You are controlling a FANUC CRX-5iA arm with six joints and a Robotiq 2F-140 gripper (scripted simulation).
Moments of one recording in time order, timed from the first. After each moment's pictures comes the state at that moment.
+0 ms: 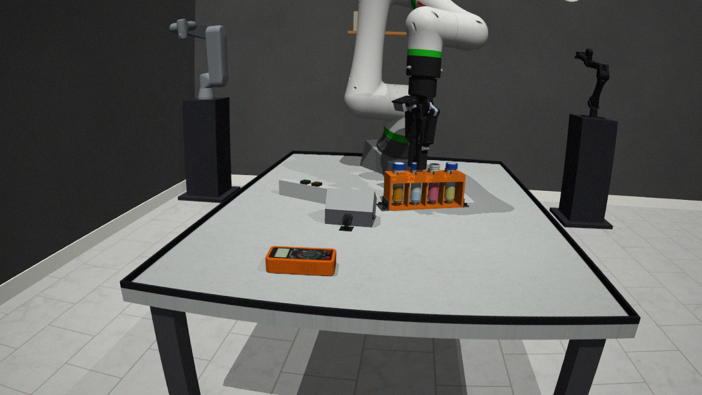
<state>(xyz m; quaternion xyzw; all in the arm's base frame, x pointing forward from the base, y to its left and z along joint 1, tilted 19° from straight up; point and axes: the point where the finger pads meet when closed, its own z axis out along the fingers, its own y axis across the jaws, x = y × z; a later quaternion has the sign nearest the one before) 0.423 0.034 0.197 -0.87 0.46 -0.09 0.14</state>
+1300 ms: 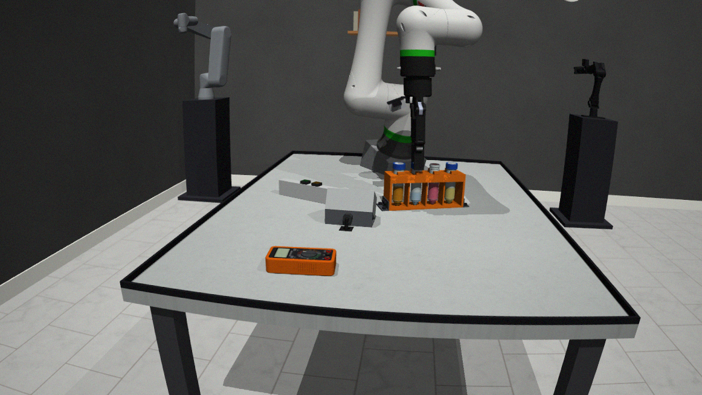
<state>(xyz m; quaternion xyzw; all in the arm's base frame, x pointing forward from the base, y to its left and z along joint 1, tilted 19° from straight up) 0.423 0.033 0.196 -0.73 0.66 -0.02 0.18</state>
